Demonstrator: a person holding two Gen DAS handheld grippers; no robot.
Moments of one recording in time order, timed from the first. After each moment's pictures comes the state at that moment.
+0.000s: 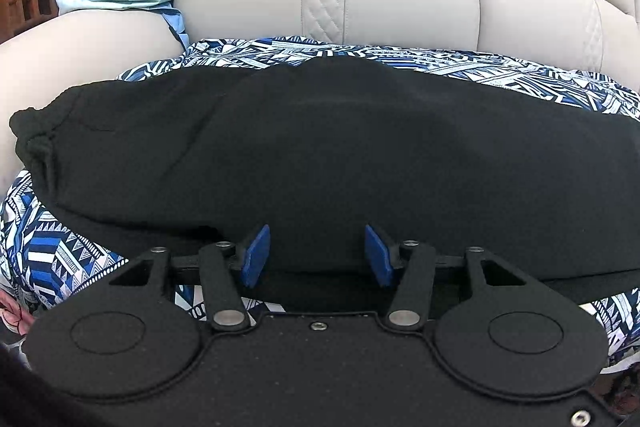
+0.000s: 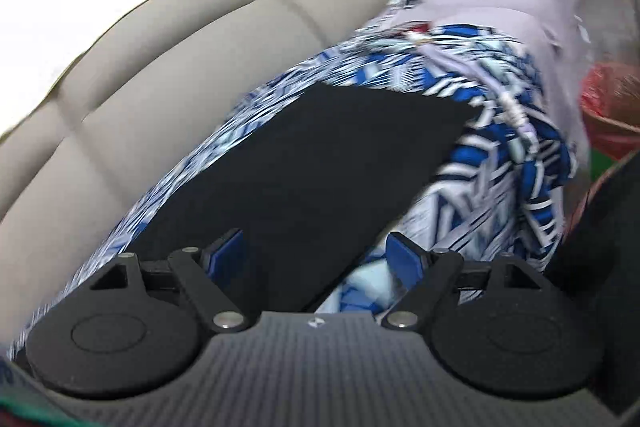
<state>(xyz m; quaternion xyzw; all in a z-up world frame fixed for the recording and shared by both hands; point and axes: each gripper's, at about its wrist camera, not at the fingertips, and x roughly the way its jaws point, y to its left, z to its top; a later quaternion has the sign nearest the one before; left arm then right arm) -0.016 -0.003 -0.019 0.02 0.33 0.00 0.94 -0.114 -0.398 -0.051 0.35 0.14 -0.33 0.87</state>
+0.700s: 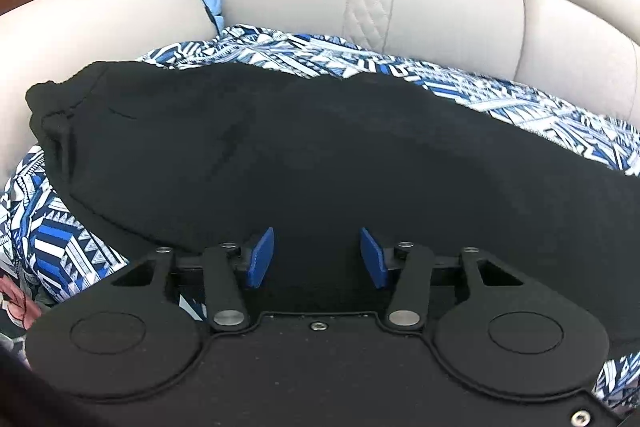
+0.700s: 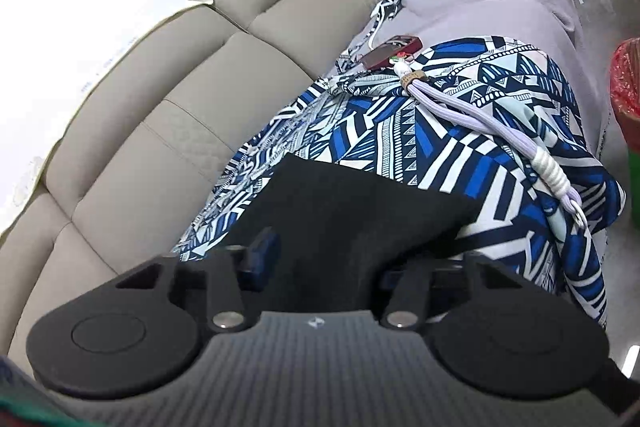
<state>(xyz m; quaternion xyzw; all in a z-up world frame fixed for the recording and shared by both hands) 0.014 0.027 -0.003 -0.05 0.34 0.04 0.94 -0.082 -0.498 -0.053 0.42 0.08 -0.31 0.85</state>
